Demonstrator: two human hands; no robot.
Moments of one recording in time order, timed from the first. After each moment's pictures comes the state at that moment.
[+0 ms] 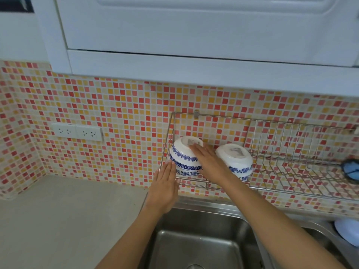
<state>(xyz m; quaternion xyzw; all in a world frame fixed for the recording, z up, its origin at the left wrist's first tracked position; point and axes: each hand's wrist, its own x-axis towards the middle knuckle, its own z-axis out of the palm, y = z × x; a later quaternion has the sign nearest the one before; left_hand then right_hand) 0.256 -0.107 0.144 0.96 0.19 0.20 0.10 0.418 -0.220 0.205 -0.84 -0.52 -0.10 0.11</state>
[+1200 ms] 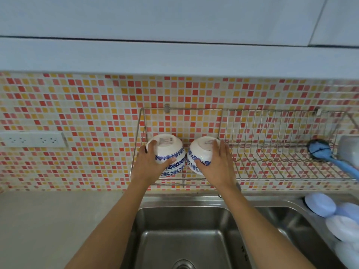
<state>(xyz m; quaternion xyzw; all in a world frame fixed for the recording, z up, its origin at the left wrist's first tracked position) 0.333 -0.092 0.183 0.91 0.24 0.25 0.24 0.445 -0.293 0.174 -0.92 -0.24 -0.19 0.26</state>
